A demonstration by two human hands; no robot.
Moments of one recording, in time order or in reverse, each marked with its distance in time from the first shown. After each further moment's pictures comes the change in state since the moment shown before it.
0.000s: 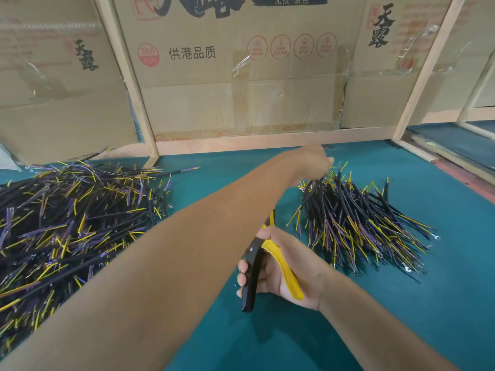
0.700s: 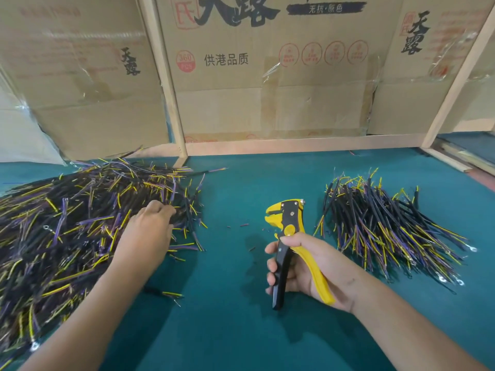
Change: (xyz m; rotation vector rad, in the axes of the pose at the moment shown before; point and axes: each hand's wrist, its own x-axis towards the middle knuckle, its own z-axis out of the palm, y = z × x) left_hand -0.208 -0.248 -0.058 0.577 0.486 -0.302; right_hand 0.000 -0.002 0.006 -0.008 -0.090 -0.047
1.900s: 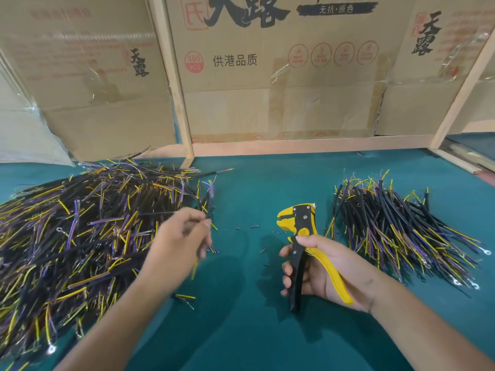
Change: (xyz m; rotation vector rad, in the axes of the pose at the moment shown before) left_hand -0.029 0.040 -0.011 -1.117 0.009 -0.122; right_hand -0.001 -0.004 -0.002 0.047 0.005 0.062
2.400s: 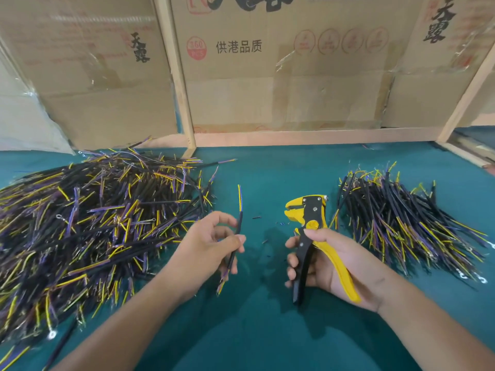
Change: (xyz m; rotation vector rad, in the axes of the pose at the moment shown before) left_hand -0.010 -0.011 0.027 -0.242 -0.290 -0.121; right_hand -0.001 0.006 -0.001 0.005 0.029 -0.090
